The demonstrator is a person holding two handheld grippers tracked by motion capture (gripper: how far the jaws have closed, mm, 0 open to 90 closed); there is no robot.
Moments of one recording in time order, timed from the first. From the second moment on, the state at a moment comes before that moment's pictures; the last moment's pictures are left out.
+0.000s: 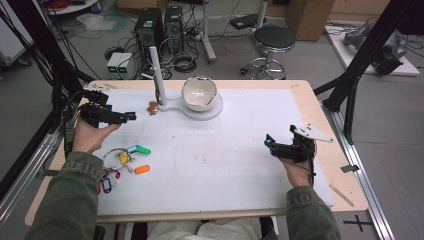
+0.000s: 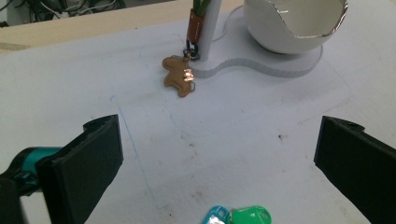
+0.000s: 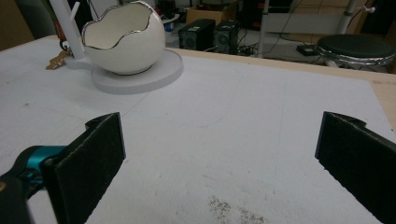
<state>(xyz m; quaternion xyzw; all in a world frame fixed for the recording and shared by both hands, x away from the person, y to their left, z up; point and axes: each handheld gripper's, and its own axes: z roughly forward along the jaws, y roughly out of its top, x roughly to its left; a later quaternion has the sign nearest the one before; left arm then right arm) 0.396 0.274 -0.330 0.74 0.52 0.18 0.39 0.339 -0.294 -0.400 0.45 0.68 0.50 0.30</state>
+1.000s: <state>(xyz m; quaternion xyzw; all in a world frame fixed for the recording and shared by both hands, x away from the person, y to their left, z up) 0.364 0.275 -0.366 0.75 0.52 0.15 0.37 0.339 -0.293 -0.400 0.45 0.68 0.50 0.30</state>
